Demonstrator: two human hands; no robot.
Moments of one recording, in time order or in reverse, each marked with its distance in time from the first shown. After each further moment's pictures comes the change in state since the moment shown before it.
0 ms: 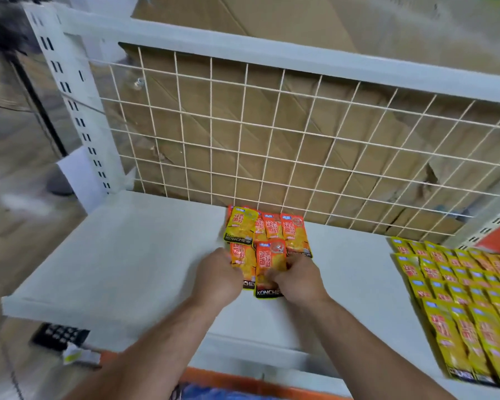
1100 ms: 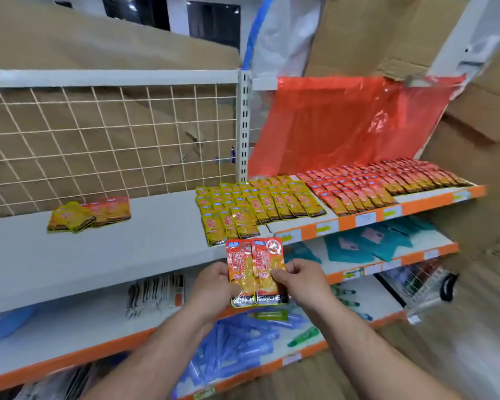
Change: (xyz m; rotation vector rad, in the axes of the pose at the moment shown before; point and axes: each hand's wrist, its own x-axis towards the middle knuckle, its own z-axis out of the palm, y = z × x) left_hand -0.351 0.166 0.164 -0.449 -0.580 0.107; right_hand -0.277 0.309 -0.226 0.496 0.366 0.043
